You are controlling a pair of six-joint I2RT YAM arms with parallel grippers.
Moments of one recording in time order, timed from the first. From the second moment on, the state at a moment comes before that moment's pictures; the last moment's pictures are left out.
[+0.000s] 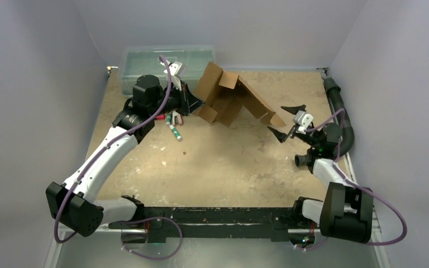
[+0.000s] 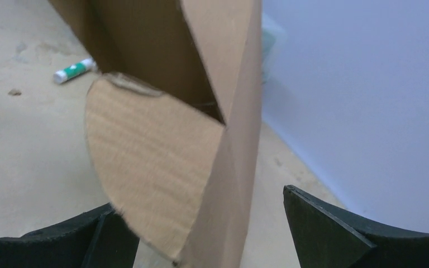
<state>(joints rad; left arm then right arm) -0.44 1.25 1.21 -0.22 0.45 -0.34 -0.19 1.15 0.42 0.80 -1.09 -0.35</state>
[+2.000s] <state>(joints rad) -0.41 1.23 1.18 -0.27 0.45 -0.40 -0.16 1.12 1.31 -0.62 -0.95 -0.77</state>
